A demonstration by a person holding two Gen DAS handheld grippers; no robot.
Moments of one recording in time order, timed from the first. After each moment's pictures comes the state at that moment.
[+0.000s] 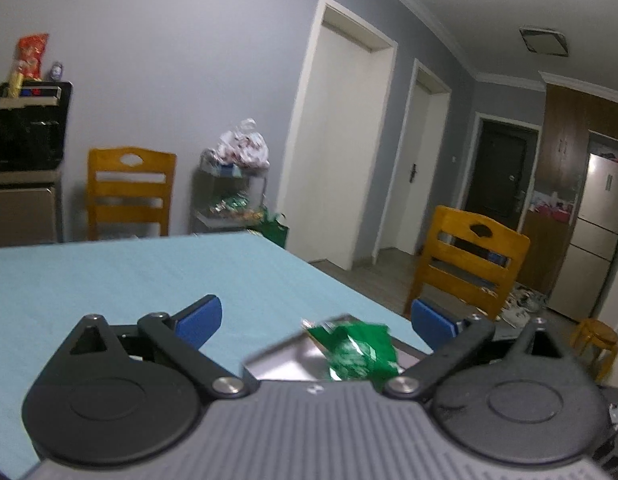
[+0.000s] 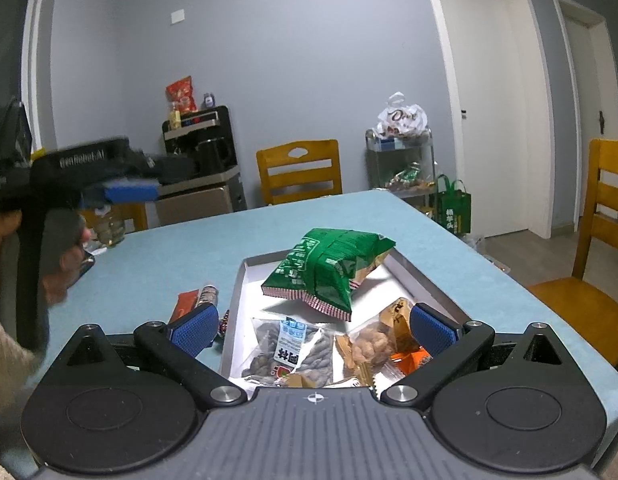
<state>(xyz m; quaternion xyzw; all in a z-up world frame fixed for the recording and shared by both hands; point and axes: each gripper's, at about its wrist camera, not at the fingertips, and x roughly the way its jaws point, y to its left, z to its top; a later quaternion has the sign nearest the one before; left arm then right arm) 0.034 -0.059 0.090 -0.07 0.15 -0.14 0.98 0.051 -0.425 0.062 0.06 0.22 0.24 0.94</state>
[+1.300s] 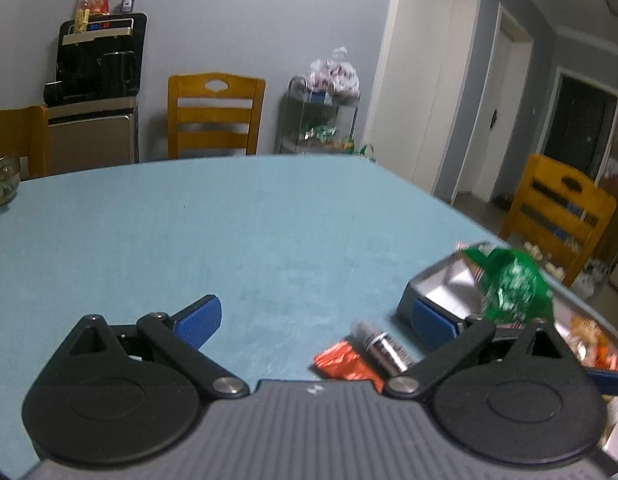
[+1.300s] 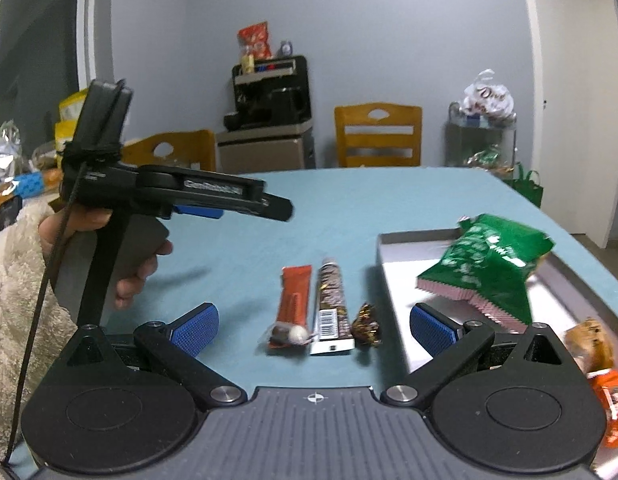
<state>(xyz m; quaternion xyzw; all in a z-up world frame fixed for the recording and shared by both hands) 0.078 0.041 0.020 -0.07 0.27 -0.03 0.96 0.060 -0.283 0.063 -0.01 0.27 0.33 0.91</state>
